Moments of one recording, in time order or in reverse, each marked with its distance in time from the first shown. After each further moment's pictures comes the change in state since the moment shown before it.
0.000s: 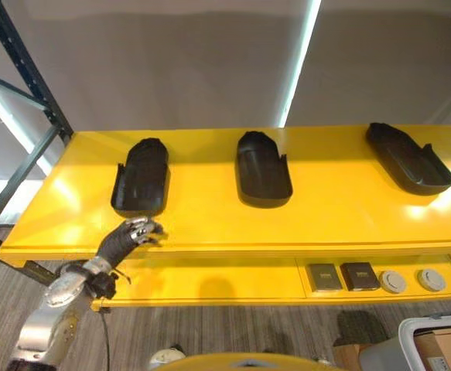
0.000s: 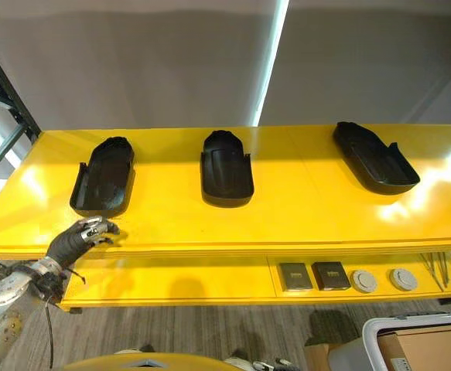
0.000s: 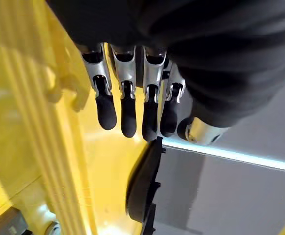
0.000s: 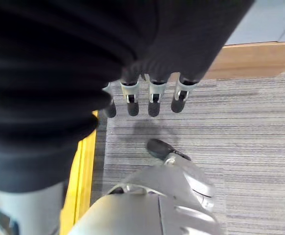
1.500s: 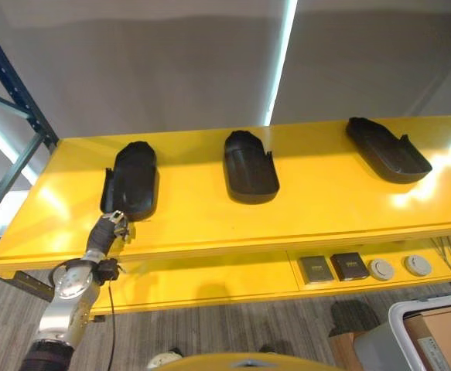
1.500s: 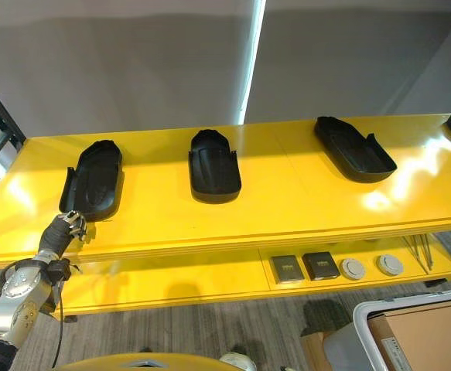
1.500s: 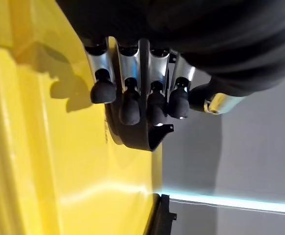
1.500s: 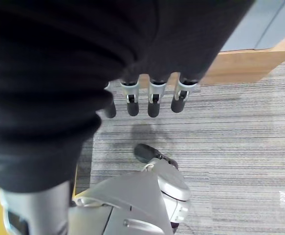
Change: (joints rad) left arm -0.135 -0.070 0.007 0.269 0.110 -0.146 0.285; right arm 0.022 -0.017 0.007 -0.002 -0.048 0.006 0.008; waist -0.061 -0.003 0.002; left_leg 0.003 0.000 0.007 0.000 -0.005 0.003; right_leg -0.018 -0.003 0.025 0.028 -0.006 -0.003
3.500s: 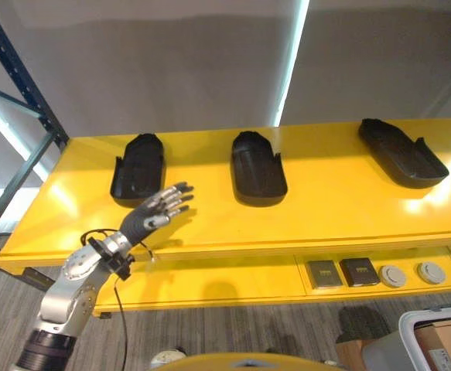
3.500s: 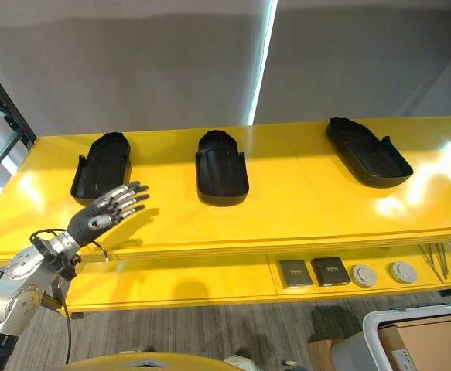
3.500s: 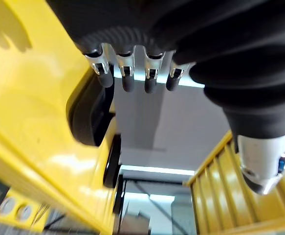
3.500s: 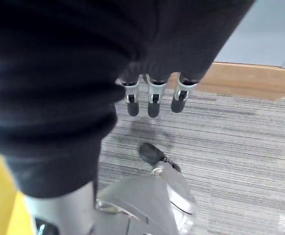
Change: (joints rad) left arm -0.049 0.062 -0.049 -0.375 -0.124 0.165 -0.655; right arm -0.065 -0.039 0.033 0.003 -0.078 0.018 0.038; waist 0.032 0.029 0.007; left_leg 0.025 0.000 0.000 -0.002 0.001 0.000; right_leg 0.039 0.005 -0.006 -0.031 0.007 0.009
